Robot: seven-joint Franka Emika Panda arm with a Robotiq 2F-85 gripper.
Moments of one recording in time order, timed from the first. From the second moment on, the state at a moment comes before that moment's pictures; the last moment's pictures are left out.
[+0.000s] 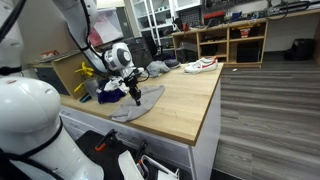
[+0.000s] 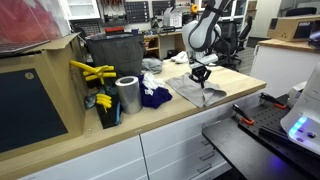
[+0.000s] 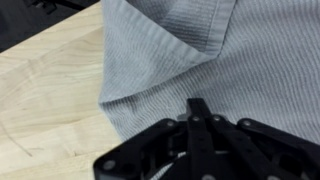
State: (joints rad) arm 0.20 0.34 0.04 -2.36 -0.23 2.46 0.81
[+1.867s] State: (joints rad) arm 0.22 0.37 -0.01 -2.33 -0.23 2.40 0.94
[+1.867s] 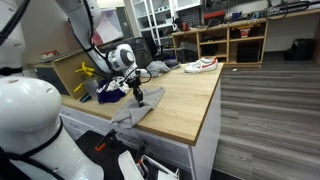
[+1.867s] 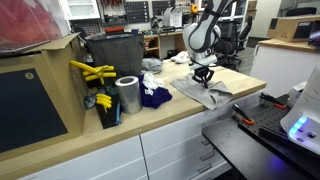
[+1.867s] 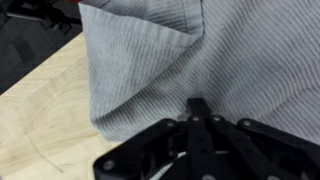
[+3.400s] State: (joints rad) arm 0.20 0.49 -0.08 -2.14 -0.17 2.42 0.93
